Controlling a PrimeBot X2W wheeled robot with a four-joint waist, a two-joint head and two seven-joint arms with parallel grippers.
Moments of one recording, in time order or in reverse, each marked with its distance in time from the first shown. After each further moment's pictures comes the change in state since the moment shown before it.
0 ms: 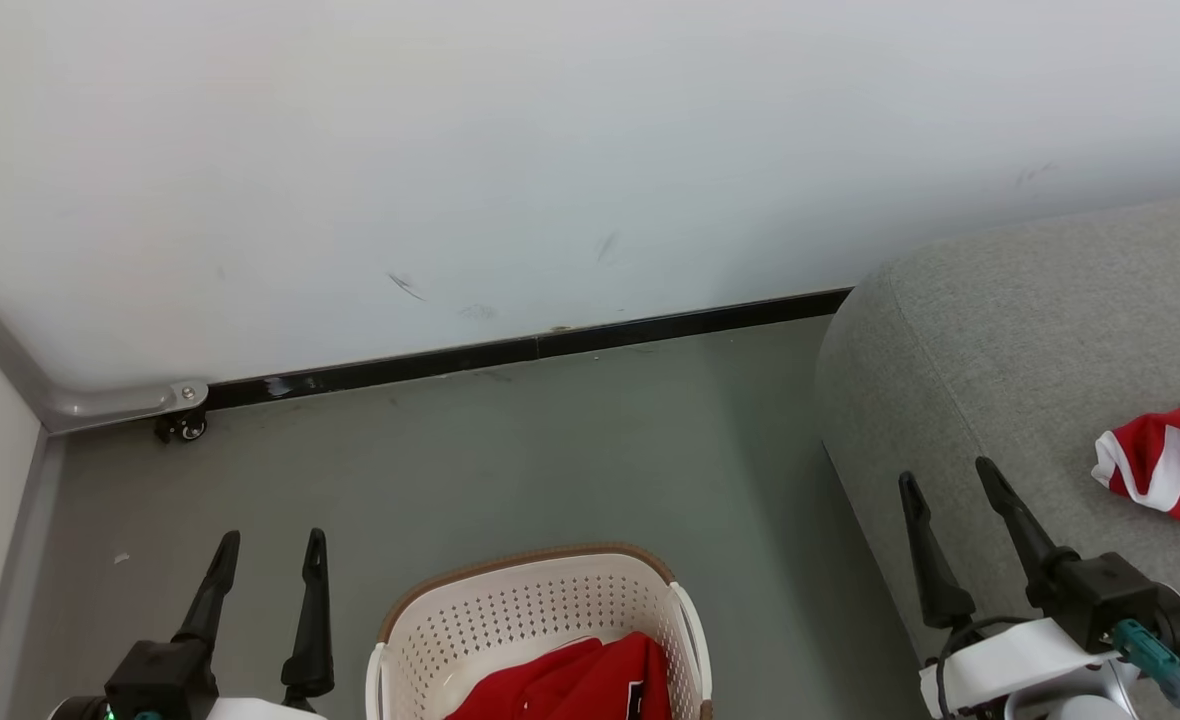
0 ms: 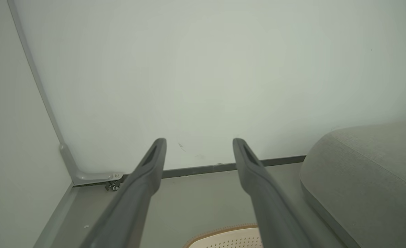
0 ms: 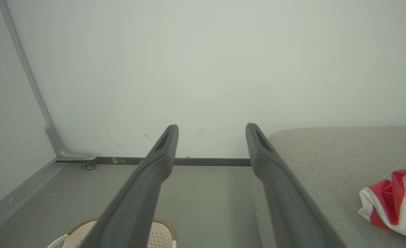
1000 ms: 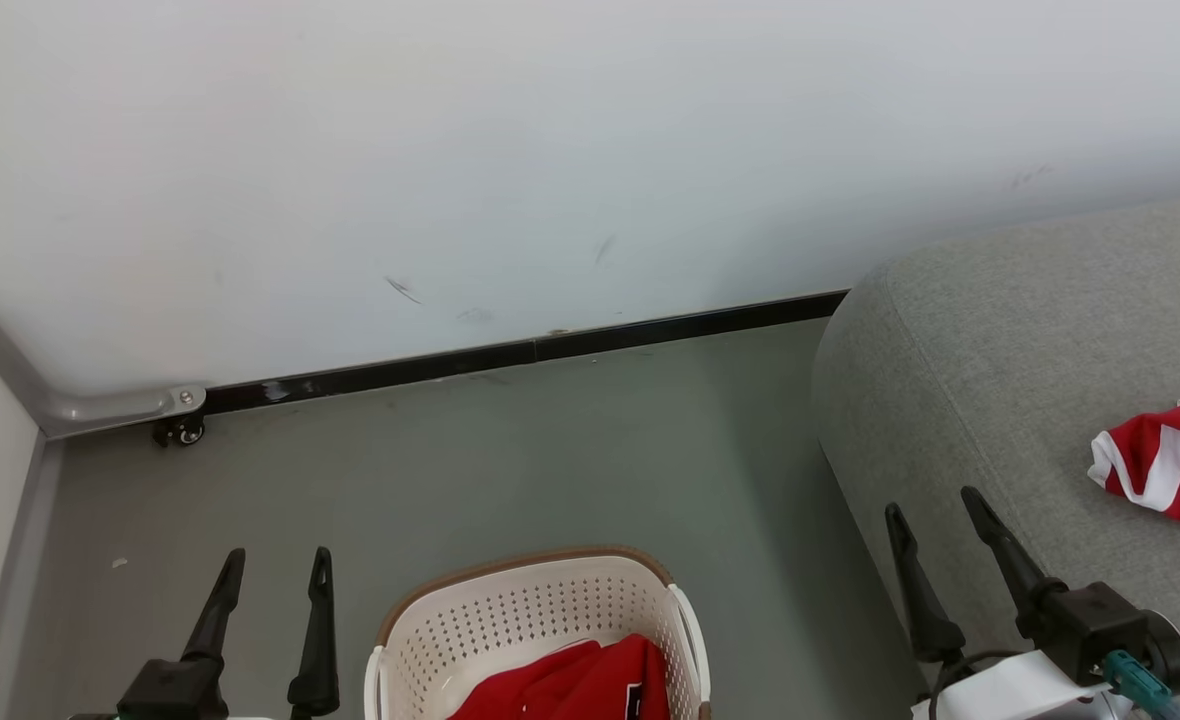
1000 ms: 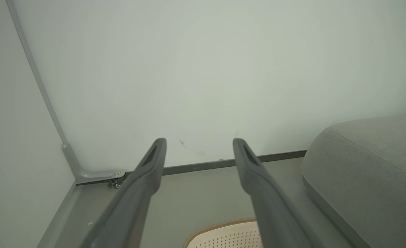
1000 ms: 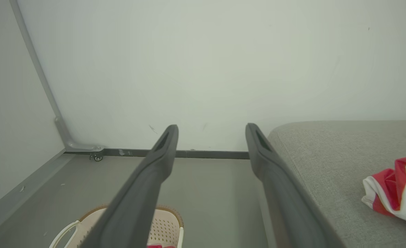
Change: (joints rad) left arm 0.033 -0.019 0.012 -0.008 0.044 -0.004 0.000; right arm 0.077 0.009 0.019 -0.086 -0.010 0.000 0.040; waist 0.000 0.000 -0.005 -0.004
